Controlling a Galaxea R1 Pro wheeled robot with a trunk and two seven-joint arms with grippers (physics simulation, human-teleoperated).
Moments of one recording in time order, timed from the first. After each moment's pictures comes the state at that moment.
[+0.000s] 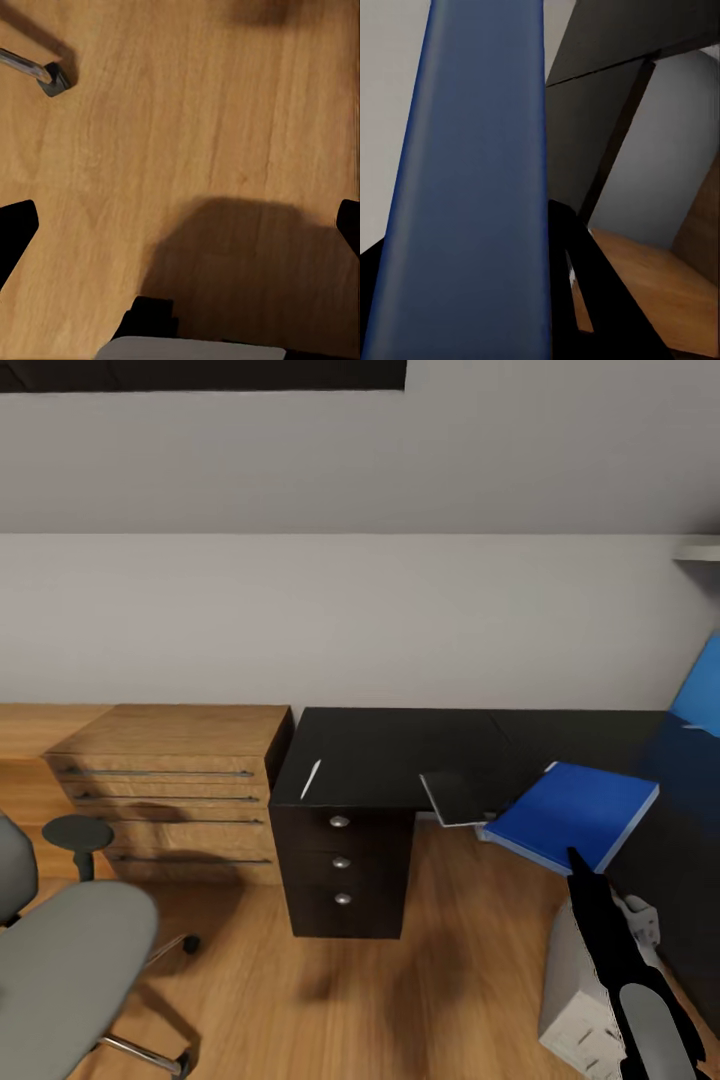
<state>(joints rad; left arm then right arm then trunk) -0.09 -0.01 -0.28 -0.40 0.31 -0.23 0.21 -0.13 0.02 -0.32 -1.57 -1.16 0.07 -0.03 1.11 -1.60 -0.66</state>
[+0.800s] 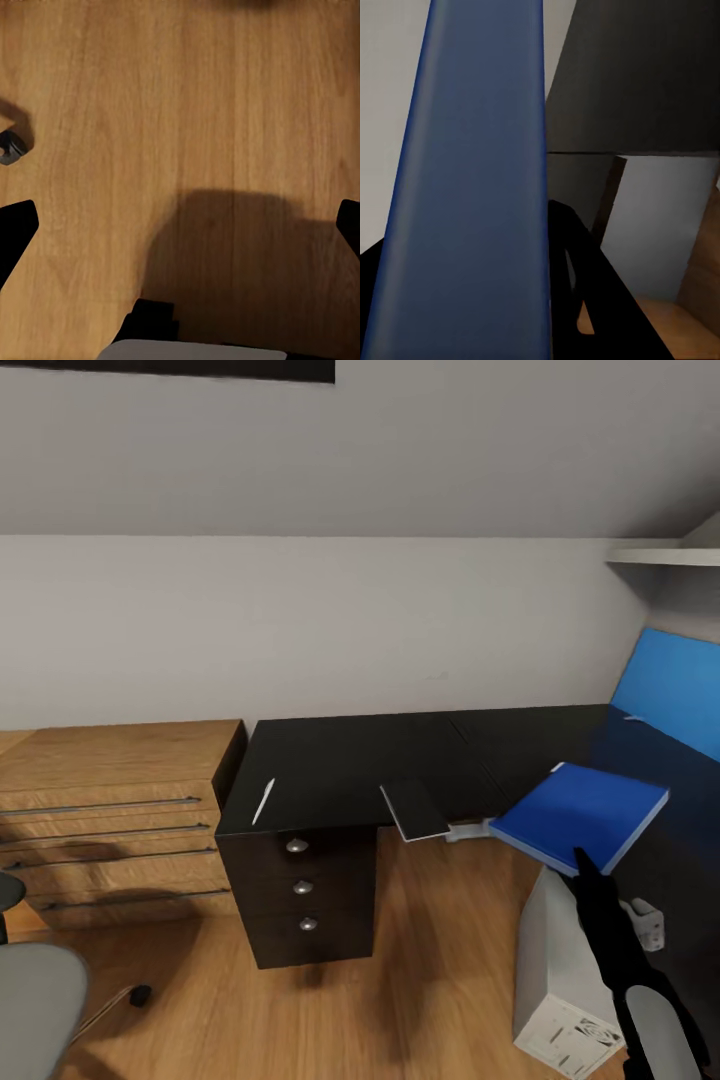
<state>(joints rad) -0.09 -0.01 -0.28 -0.40 0.32 -0.23 0.21 -0.13 0.03 -0.34 -1.57 -1.21 0.07 -0.02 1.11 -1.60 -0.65</state>
